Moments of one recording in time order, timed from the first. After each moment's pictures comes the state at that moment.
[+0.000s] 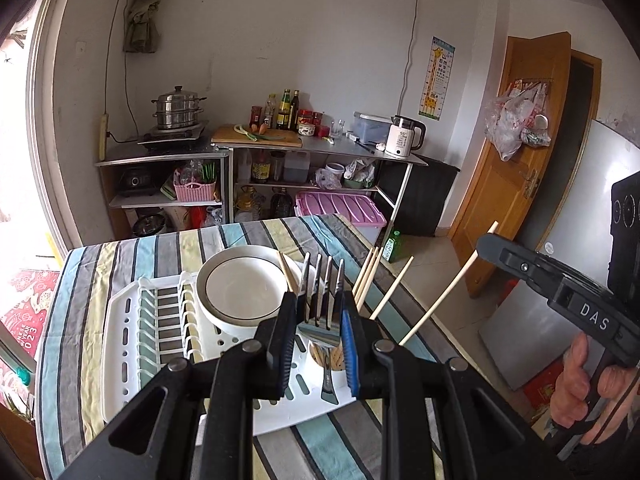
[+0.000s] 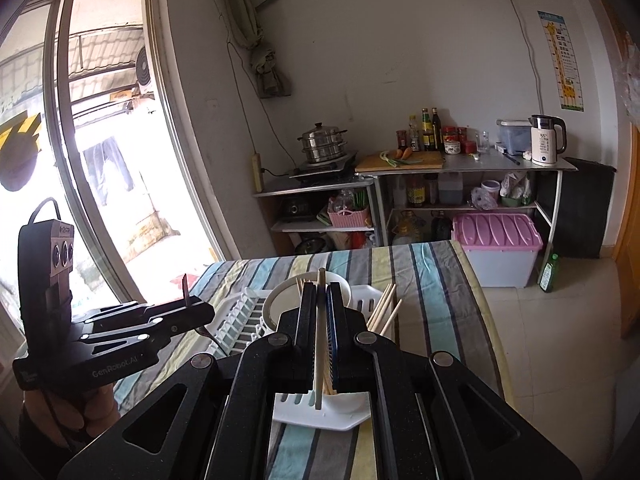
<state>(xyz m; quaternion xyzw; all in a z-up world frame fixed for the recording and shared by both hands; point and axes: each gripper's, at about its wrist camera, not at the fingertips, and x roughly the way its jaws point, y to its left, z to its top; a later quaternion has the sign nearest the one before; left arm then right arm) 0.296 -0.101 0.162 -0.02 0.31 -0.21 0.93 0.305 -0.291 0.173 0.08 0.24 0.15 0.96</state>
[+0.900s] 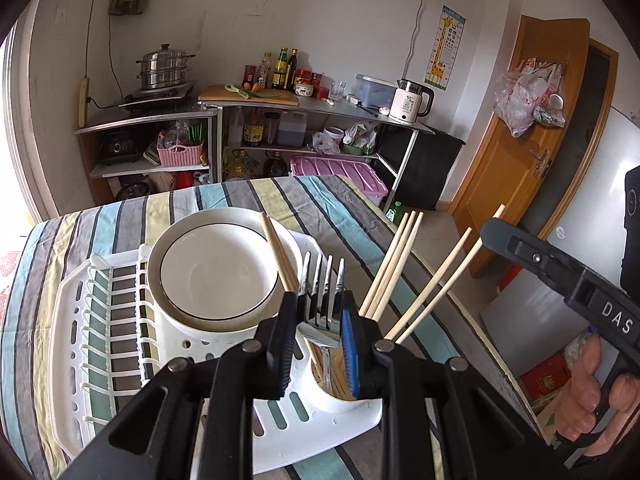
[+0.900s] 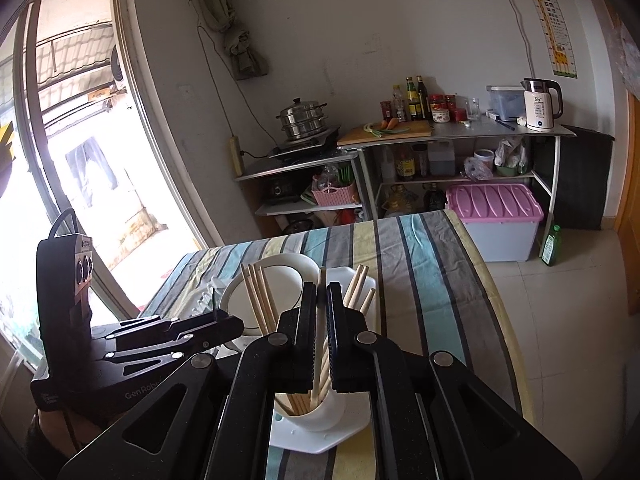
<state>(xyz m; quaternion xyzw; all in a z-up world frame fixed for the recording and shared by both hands) 0.358 -0.133 0.091 -0.02 0.37 -0.22 0.90 0.362 -0.305 0.118 0.10 0.28 0.13 0.94</state>
